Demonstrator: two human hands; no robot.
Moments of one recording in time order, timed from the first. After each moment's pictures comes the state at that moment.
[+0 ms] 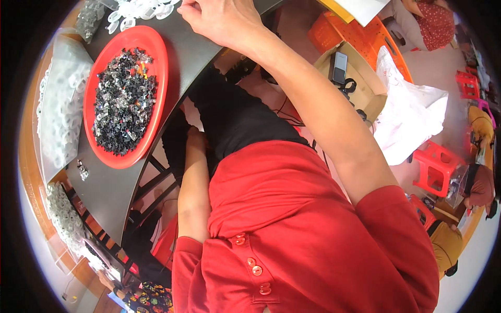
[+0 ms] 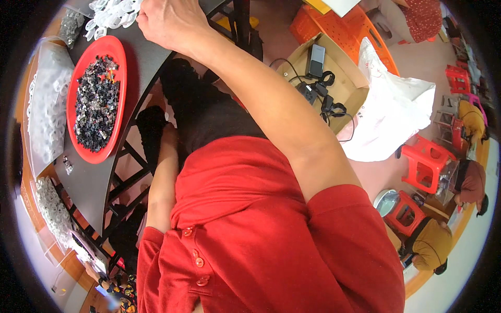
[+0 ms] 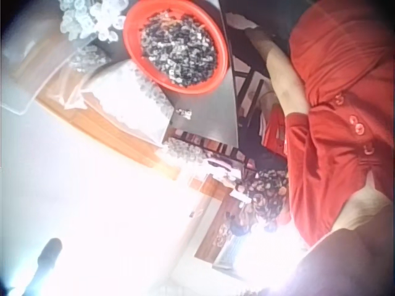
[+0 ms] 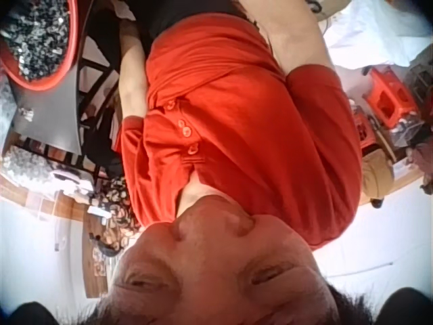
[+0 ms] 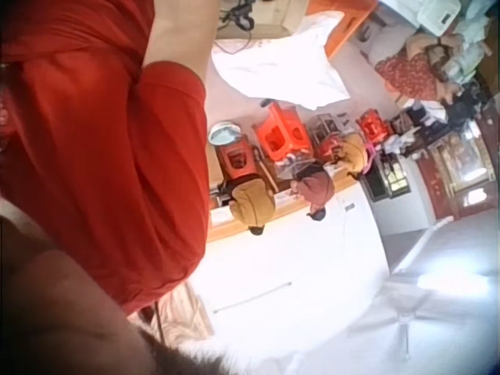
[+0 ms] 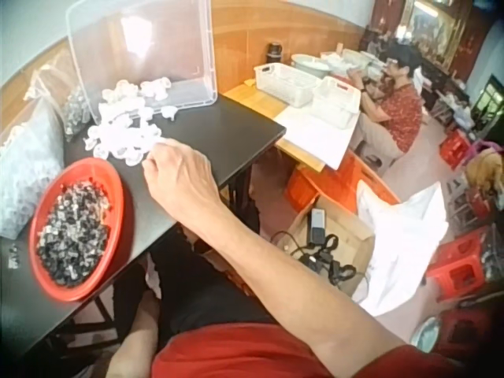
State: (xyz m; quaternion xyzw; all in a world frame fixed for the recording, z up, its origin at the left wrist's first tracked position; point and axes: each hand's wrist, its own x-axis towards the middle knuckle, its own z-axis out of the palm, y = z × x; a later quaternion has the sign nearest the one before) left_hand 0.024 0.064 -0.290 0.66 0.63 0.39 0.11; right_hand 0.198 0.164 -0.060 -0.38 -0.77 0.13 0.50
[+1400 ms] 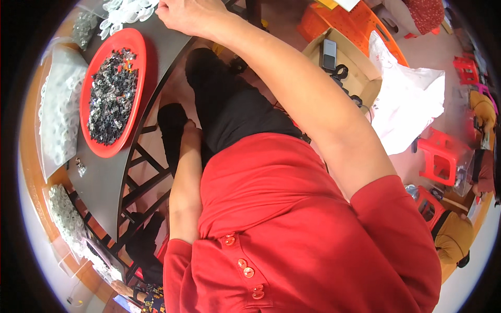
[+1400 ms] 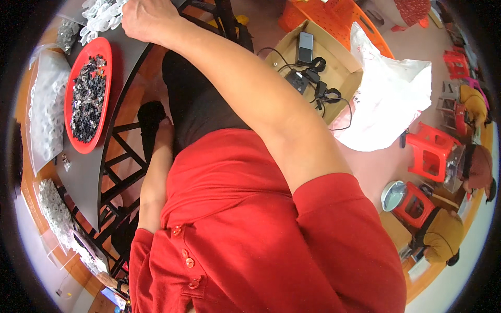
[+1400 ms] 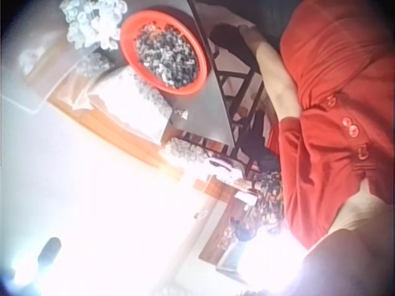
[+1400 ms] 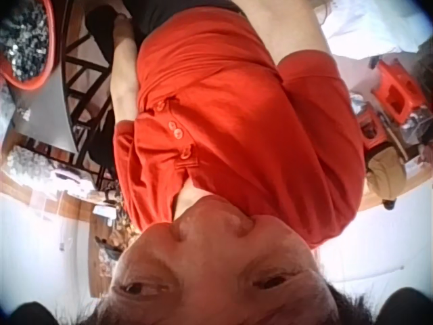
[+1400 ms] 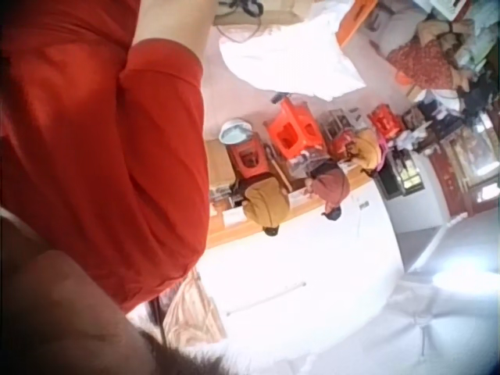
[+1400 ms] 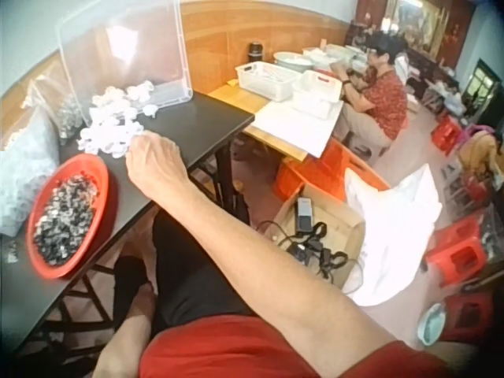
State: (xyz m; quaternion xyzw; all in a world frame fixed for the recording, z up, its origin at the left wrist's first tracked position) left_hand 0.011 -0.046 -0.282 0.46 0.83 0.01 0.31; right_hand 0.194 0.161 -0.061 -0.39 -0.77 0.14 0.48
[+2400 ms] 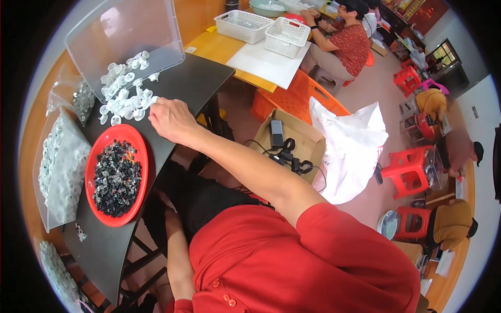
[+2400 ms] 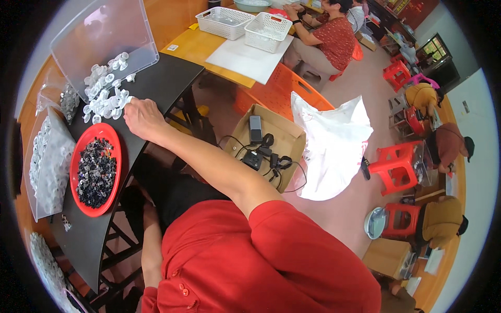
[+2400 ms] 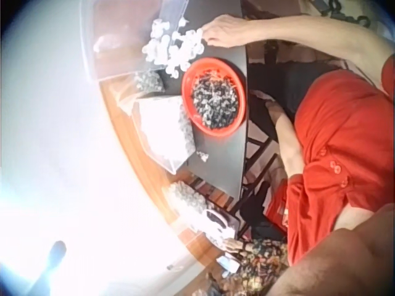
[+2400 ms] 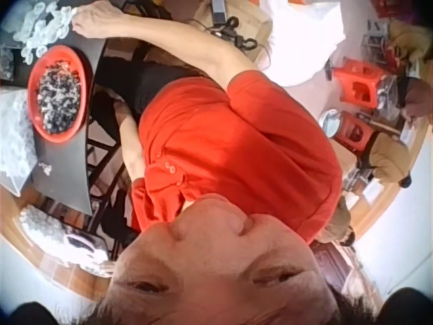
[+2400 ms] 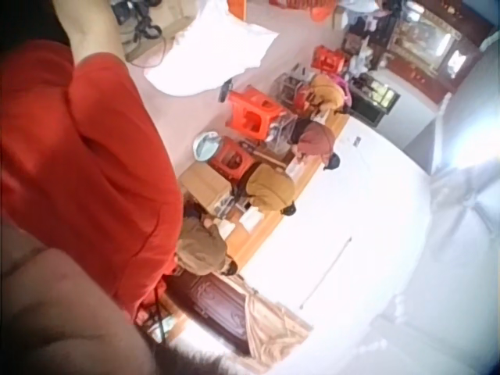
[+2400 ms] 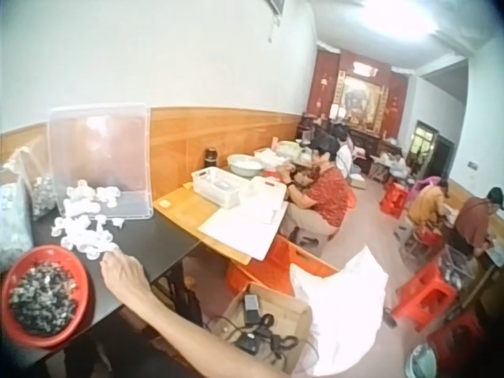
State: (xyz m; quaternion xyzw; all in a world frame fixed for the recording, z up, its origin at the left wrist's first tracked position) left_hand 0.011 -0.006 -0.283 0.51 0.83 0.06 0.22; right_hand 0.198 0.159 -0.060 -0.39 -0.78 0.11 0.48
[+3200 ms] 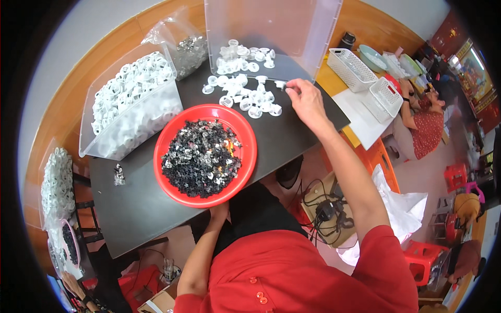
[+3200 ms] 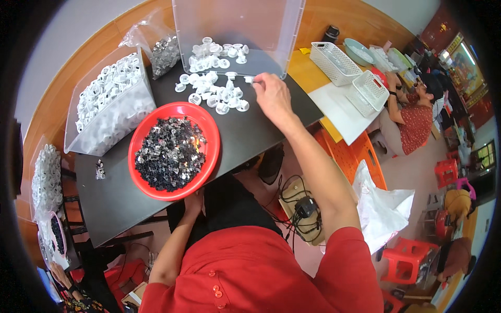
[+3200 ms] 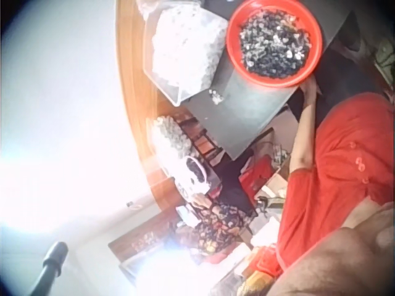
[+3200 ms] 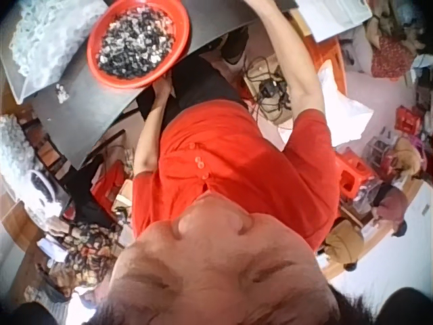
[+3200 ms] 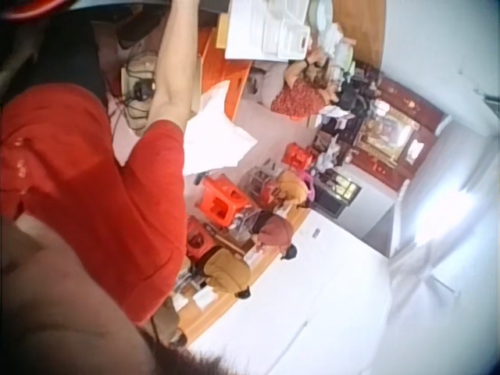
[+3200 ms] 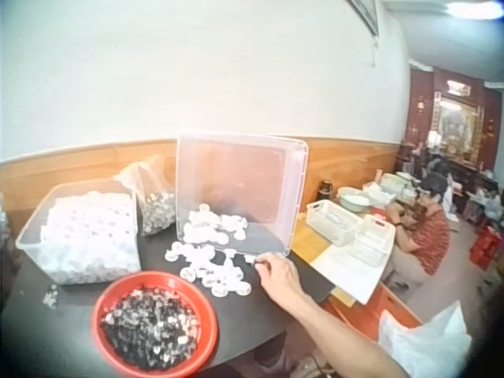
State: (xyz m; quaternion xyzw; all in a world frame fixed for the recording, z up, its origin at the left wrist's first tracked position) left_hand 0.011 -0.037 -0.277 0.44 0.78 0.34 0.28; right_hand 0.215 0.242 -0.019 -0.44 -0.79 0.15 0.39
